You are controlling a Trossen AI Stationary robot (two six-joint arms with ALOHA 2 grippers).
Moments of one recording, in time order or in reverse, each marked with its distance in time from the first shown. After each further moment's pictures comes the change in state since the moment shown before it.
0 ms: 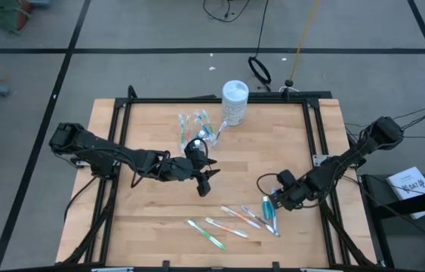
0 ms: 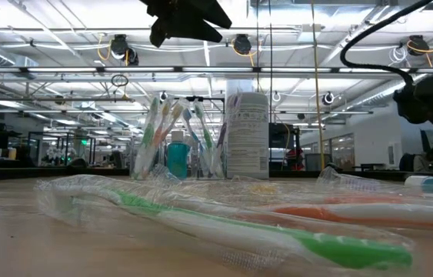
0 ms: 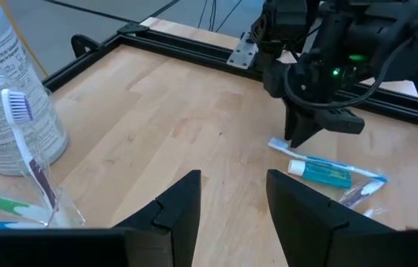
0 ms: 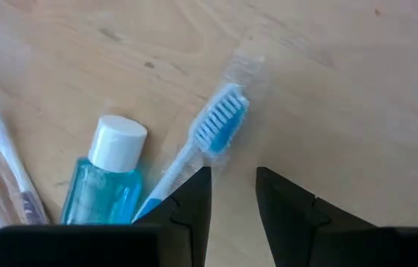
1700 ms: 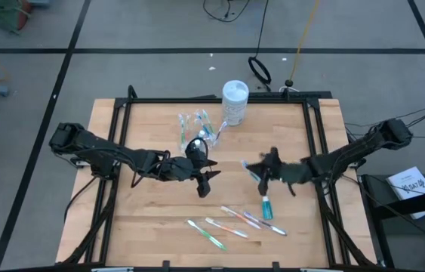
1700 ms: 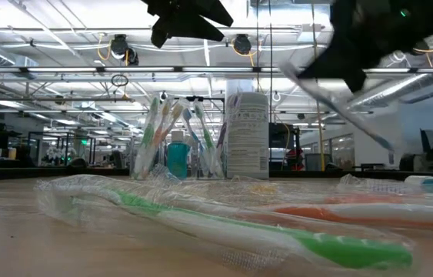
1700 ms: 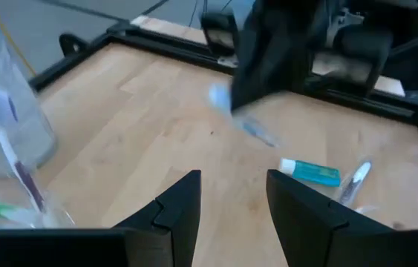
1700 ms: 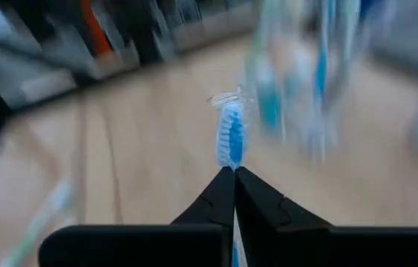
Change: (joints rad) left arm 0.000 0.000 0.000 0.008 0.032 -0.001; right arm -0.236 -0.137 0.000 0.750 0.391 -1.170
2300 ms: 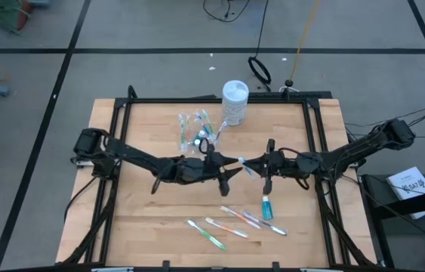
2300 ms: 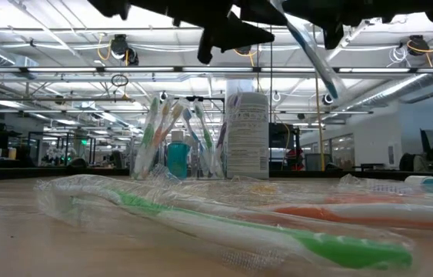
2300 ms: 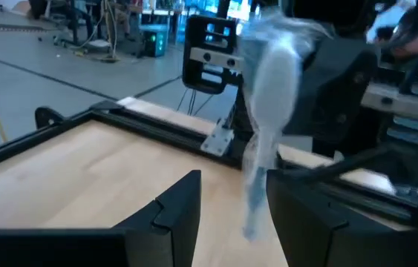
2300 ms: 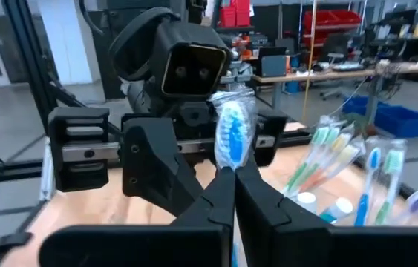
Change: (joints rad) left arm 0.046 0.273 0.000 0.647 -0.015 0.108; right arm -0.033 -0.039 0.000 0.352 -0.135 -0.386
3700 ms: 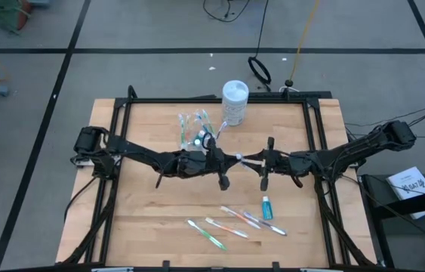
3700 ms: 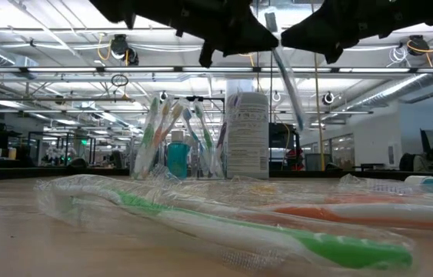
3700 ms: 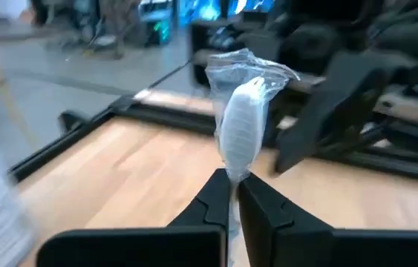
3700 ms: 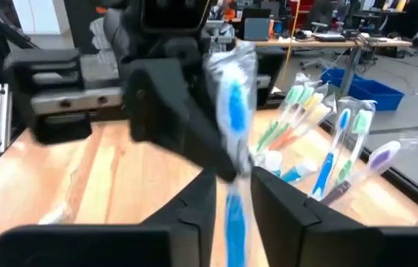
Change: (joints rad) left arm 0.057 -0.029 0.000 -0.106 0.043 0.116; right arm -0.052 0.001 0.001 -0.163 0.007 -0.005
